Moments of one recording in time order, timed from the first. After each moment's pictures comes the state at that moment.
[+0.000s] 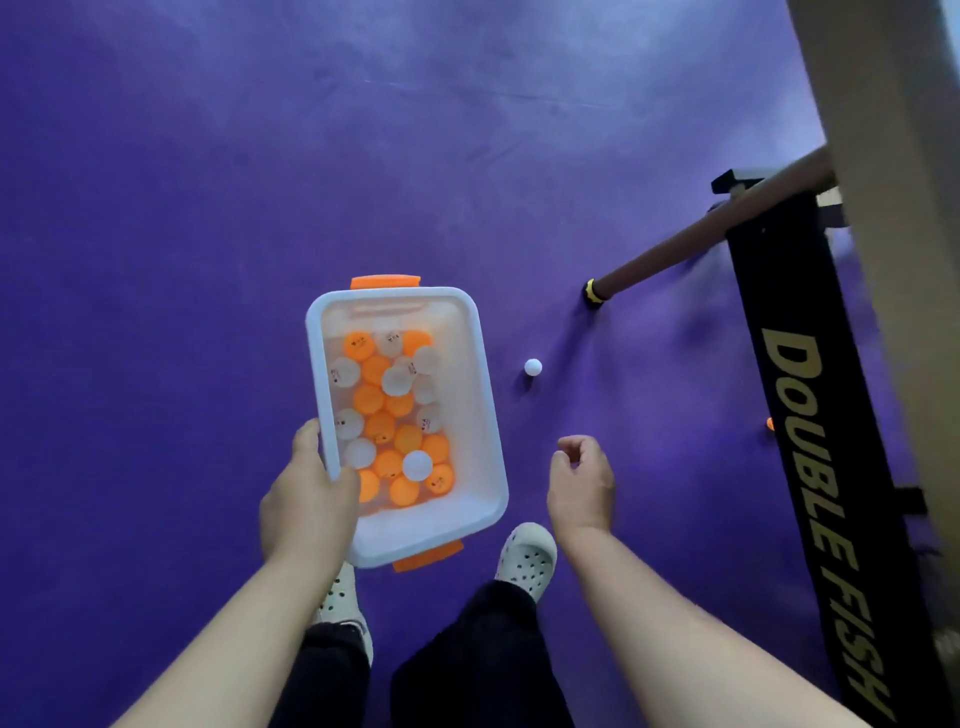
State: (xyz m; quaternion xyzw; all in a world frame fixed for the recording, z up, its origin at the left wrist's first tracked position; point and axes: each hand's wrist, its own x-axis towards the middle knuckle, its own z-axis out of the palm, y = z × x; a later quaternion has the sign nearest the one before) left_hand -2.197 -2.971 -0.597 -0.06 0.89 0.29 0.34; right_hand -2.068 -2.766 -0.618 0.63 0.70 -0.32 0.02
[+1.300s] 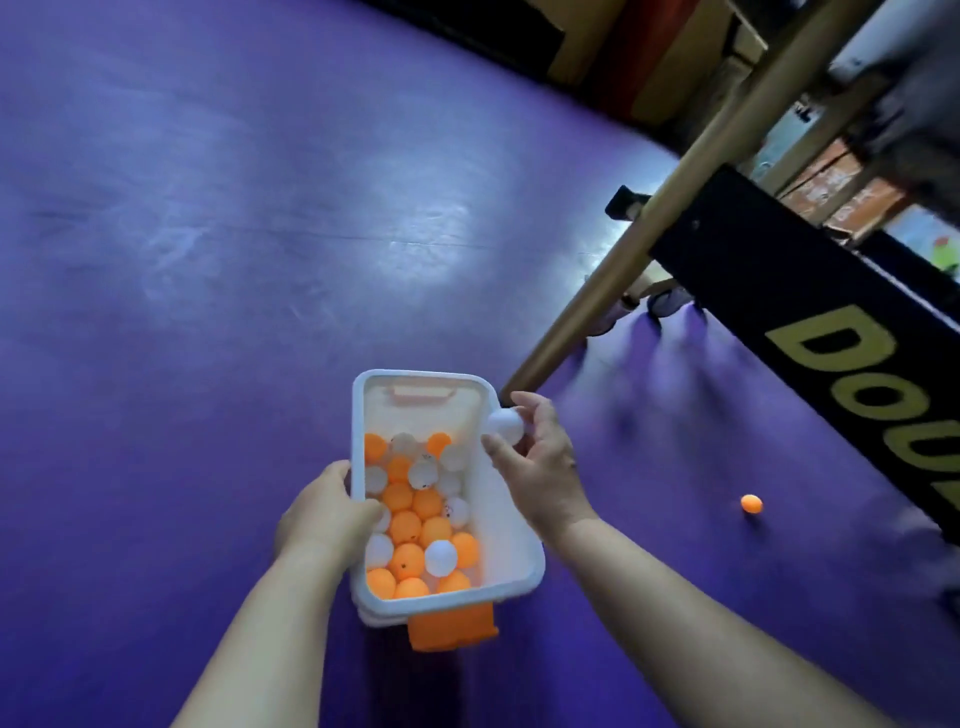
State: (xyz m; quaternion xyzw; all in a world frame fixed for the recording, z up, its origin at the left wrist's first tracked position) left_hand -2.266 -2.731 -0.914 0.19 0.82 0.39 0.37; right_hand -2.135 -2.593 -0.859 0.42 0.80 -0.33 -0.27
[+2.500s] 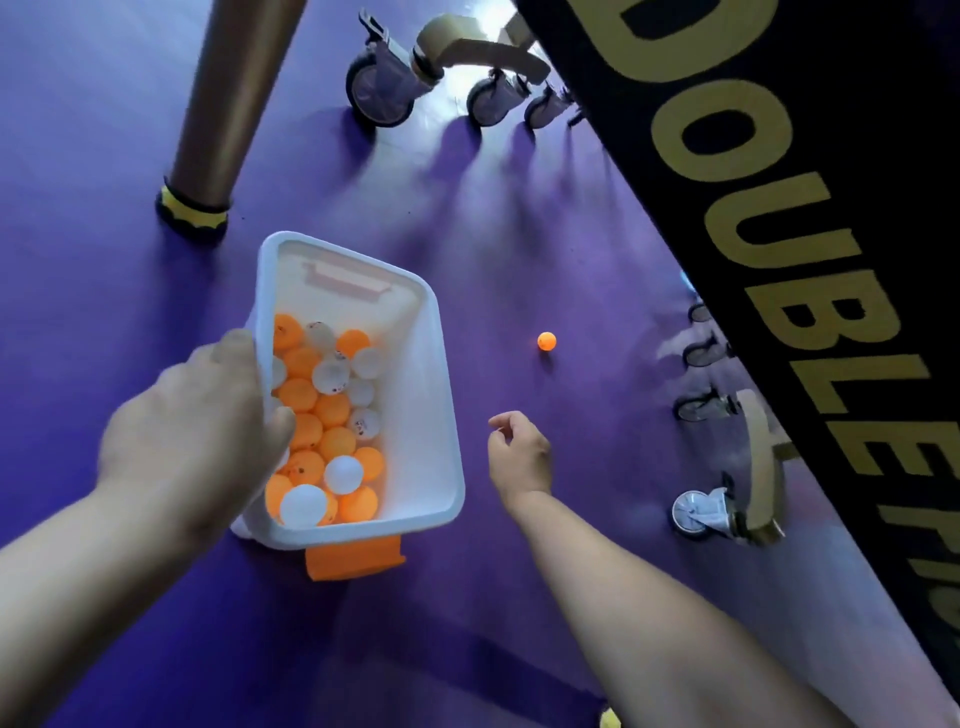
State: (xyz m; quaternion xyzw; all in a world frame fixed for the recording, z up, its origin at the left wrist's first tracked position) left_hand -2.072 -2.560 -0.960 0.45 0.82 0.28 0.22; right_hand -1.807 -2.426 -0.967 0.72 0.67 -0.11 -0.11
